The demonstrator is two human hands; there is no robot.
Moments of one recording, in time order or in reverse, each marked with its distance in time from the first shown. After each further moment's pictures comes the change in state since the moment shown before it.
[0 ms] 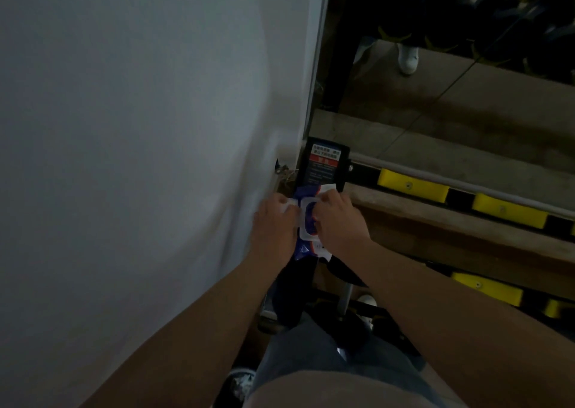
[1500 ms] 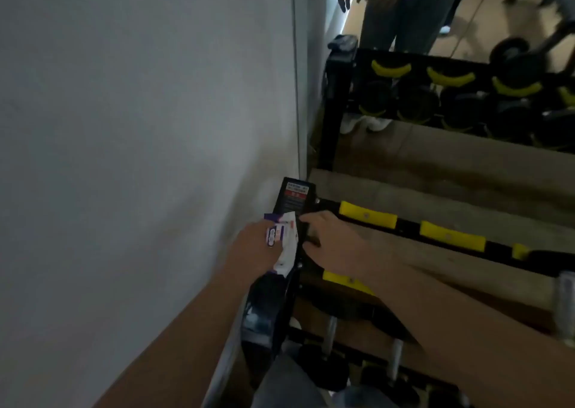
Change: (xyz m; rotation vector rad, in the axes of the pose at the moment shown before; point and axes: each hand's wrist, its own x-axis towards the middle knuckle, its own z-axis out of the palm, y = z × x) left_hand -0.065 0.099 -0.074 -0.040 -0.075 -0.155; right_hand -0.112 0.058 -0.085 0.396 0.068 -0.227
